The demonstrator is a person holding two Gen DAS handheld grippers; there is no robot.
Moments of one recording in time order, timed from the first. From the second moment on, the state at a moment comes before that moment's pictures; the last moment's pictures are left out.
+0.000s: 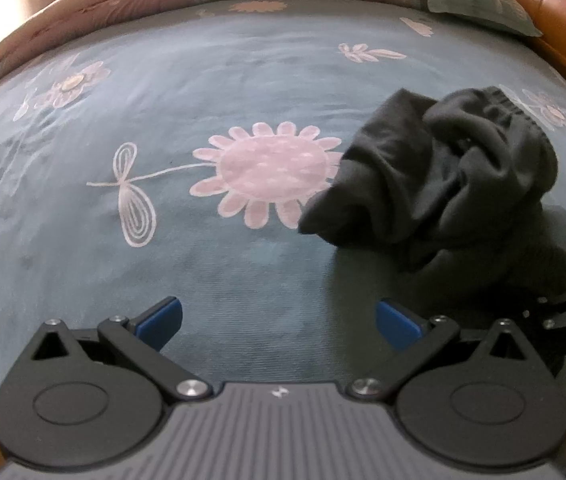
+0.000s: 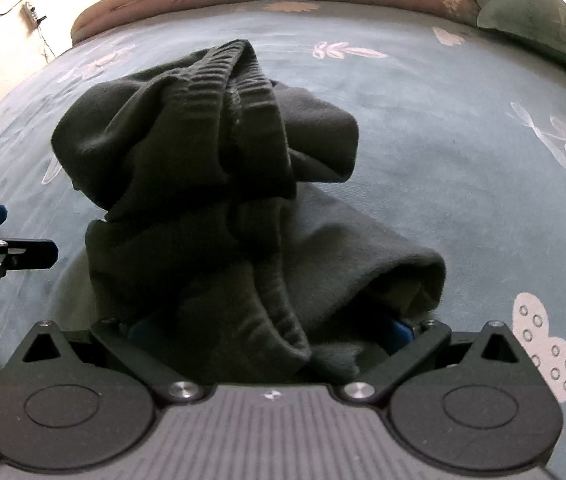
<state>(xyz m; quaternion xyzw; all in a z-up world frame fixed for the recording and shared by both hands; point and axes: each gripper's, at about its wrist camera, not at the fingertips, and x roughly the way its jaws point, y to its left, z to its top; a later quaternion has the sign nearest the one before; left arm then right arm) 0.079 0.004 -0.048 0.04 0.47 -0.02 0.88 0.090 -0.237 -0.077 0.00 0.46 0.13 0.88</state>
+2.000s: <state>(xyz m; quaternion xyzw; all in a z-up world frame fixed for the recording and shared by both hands) 0.166 -0.034 0.000 0.08 0.39 -0.20 0.90 0.059 -0.287 -0.016 0.02 0.36 0.19 0.91</state>
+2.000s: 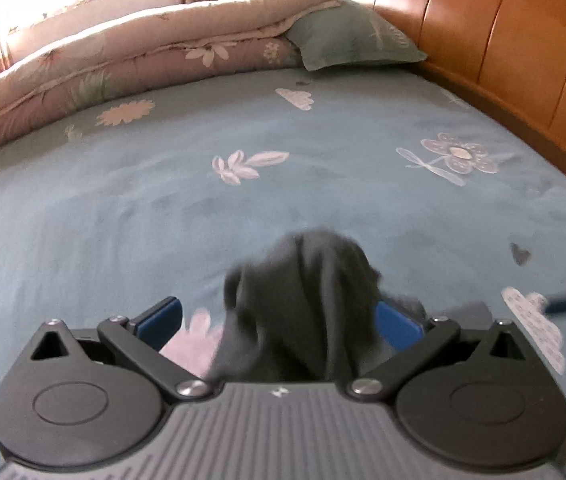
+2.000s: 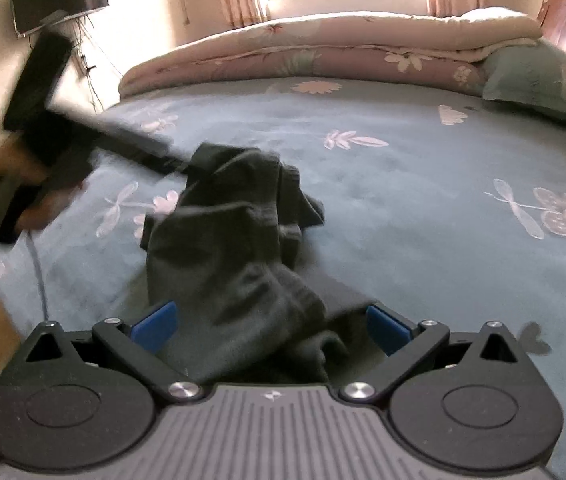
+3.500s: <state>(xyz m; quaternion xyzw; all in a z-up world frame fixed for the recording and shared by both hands) 0.090 -0.010 -0.043 0.00 0.42 -0.18 0.89 0.170 -0.292 -0.026 0.07 0.40 0.27 0.88</state>
